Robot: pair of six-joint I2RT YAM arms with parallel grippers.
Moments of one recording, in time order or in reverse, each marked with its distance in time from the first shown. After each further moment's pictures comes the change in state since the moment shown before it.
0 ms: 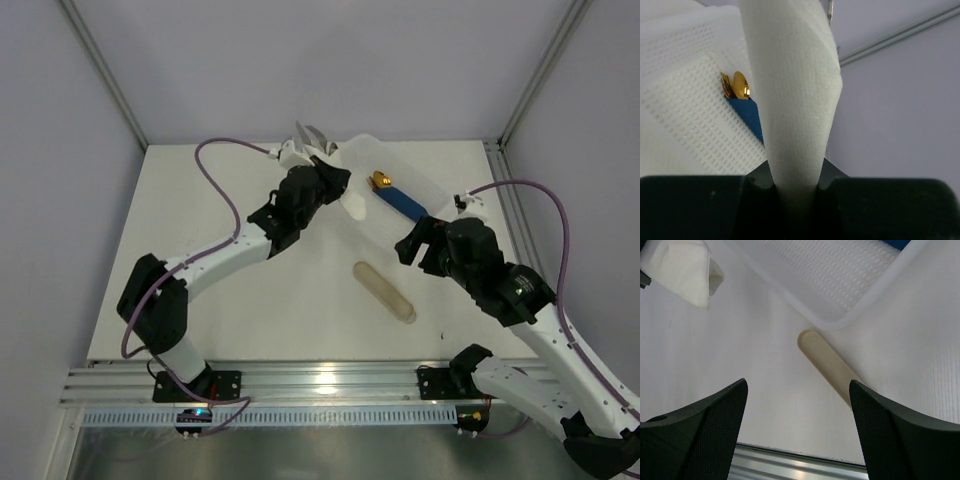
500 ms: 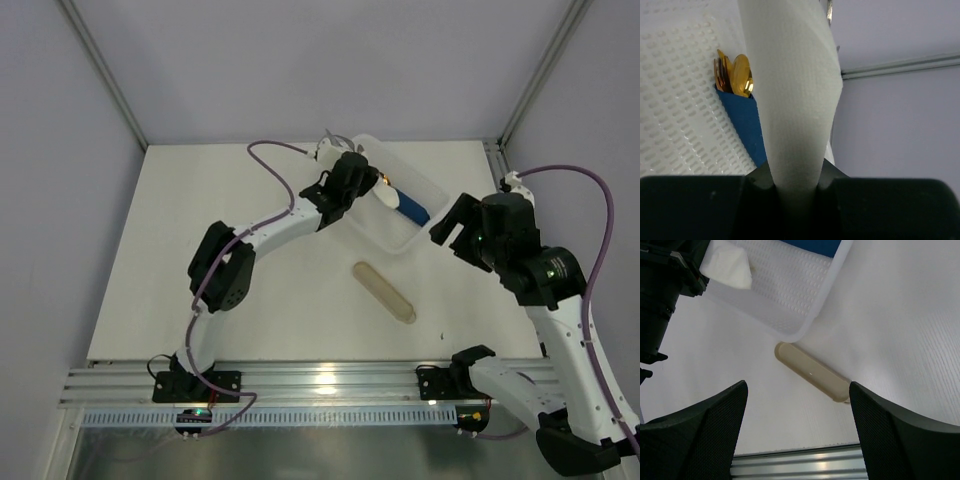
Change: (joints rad) left arm -0.029 0.492 0.521 -0.210 -0.075 -0.250; right arm -0.277 0.100 0.292 -0.298 -0.042 0.019
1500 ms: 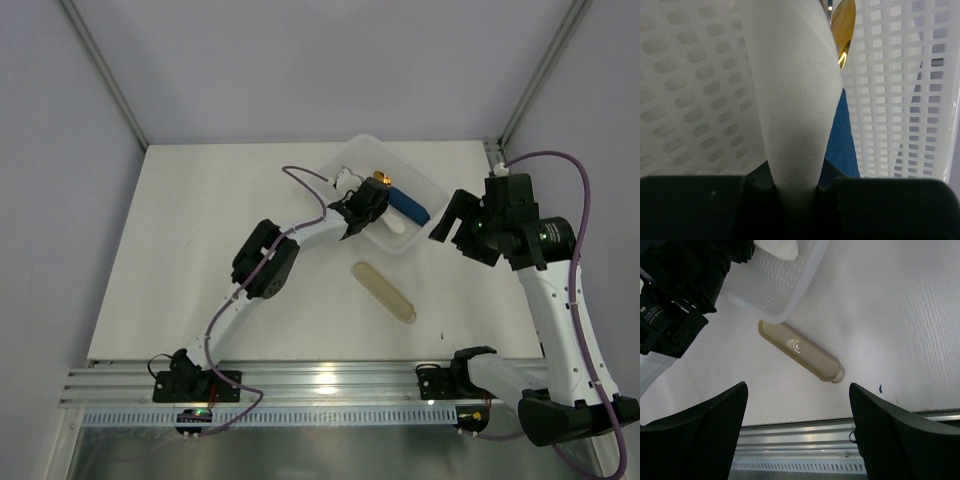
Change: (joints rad) left arm -0.020 0.413 0.261 -0.097 0.019 -0.086; right arm -0.184 0.154 0.084 -0.130 -0.225 -0.150
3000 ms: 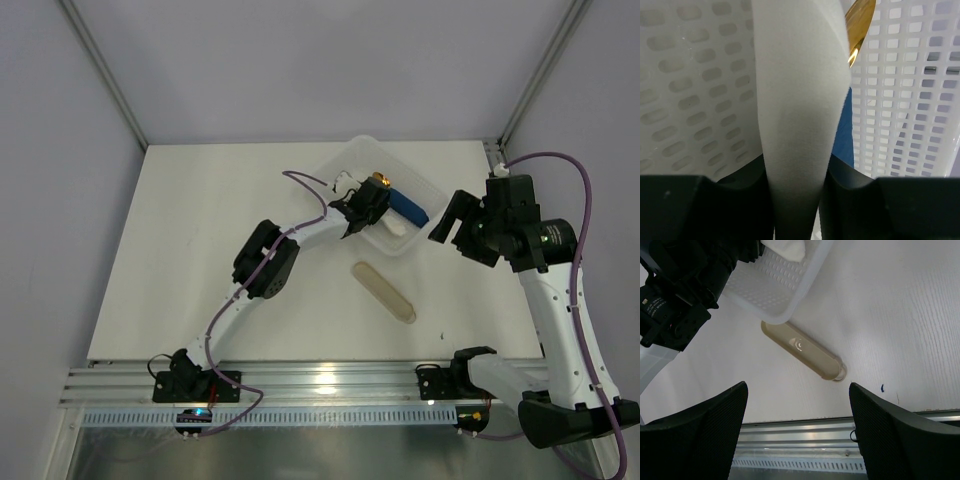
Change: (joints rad) left arm 0.005 0.026 0.046 -0.094 0.043 -0.114; right arm 0.000 -0.010 0.000 -0.001 -0.018 -0.006
